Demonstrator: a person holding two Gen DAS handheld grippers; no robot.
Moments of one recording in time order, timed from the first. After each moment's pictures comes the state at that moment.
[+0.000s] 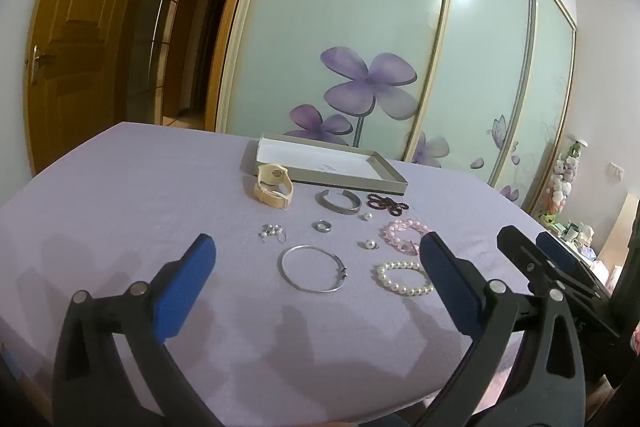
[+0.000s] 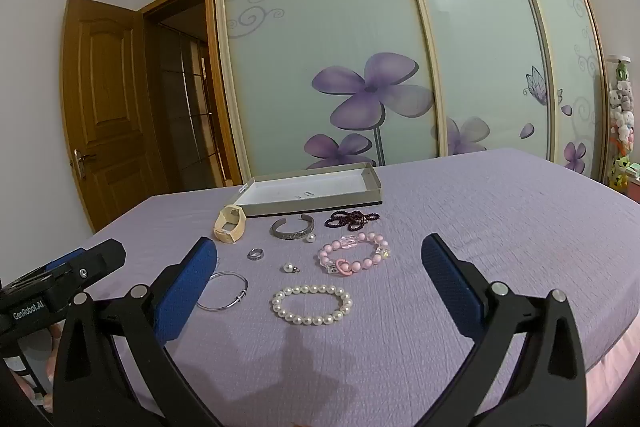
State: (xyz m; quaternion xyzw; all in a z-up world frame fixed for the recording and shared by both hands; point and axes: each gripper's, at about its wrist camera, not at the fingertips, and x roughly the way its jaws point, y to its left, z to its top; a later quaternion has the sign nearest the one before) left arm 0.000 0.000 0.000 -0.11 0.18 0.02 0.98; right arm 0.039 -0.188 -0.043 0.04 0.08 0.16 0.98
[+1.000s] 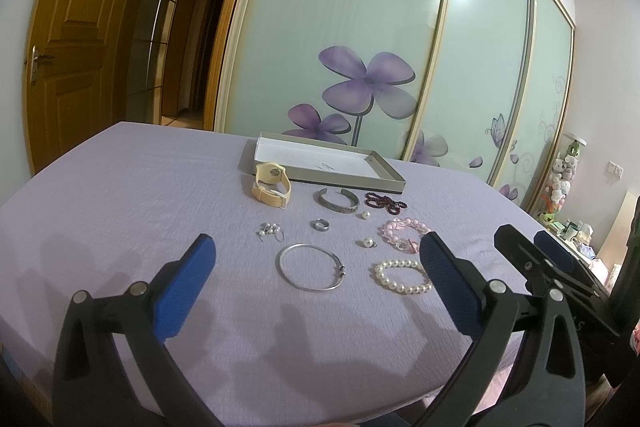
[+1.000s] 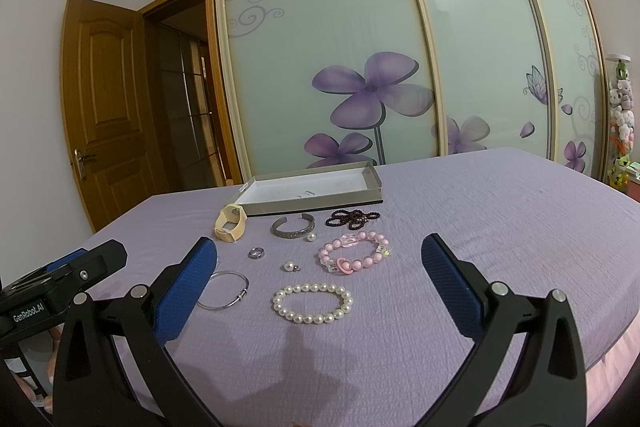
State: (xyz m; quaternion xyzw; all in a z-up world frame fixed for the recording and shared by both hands) left arm 0.000 -0.001 0.000 -0.11 0.18 0.02 0.98; right arm 0.039 -0.187 -0.044 0.04 0.08 0.17 0.98
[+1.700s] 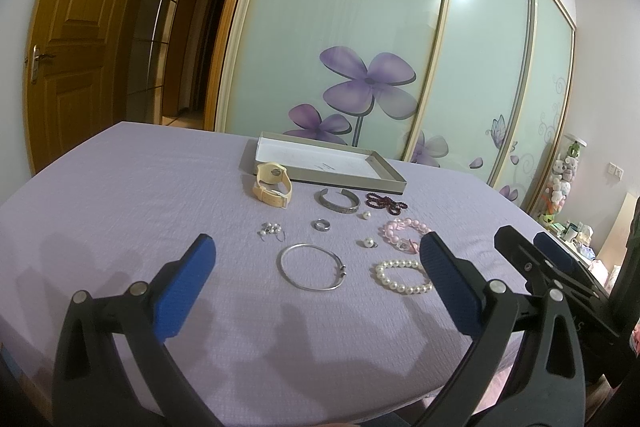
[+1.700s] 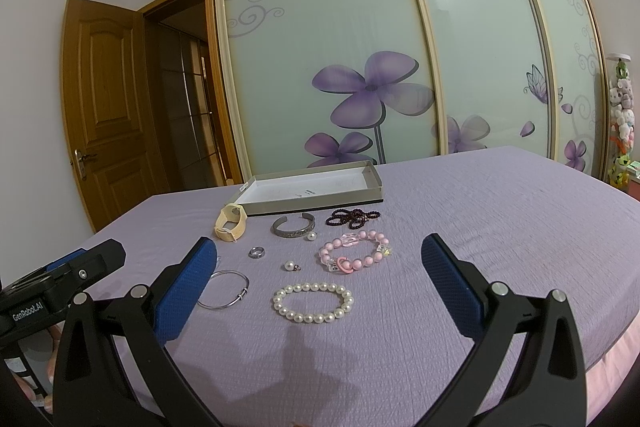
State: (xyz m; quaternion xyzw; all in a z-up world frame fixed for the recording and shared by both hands) left arm 0.000 -0.001 0.000 -0.11 0.18 0.02 0.98; right arm 0.038 -0.187 -0.045 0.04 0.08 0.16 0.98
